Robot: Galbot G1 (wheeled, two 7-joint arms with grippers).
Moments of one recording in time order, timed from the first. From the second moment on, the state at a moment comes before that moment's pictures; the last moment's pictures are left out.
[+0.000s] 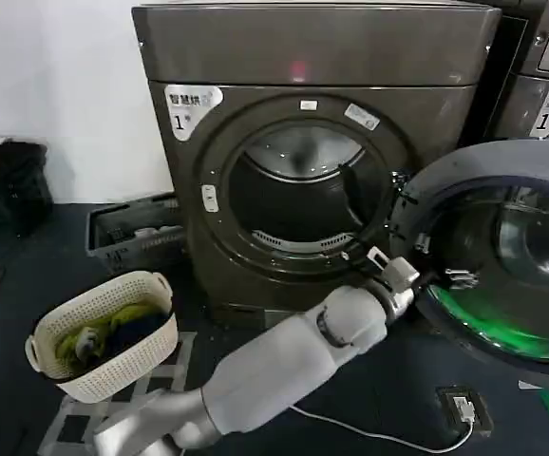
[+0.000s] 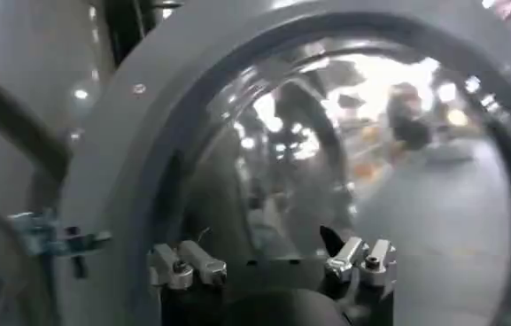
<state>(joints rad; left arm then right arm) 0.24 -1.61 0.53 -1.38 -0.46 0.21 -0.07 -1.61 1.61 2.12 1.92 0.21 0.41 0.05</state>
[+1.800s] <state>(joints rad) 0.82 -0.82 -0.13 -1.81 0.13 0.05 0.35 -1.69 1.38 2.06 1.67 0.37 0.11 0.21</state>
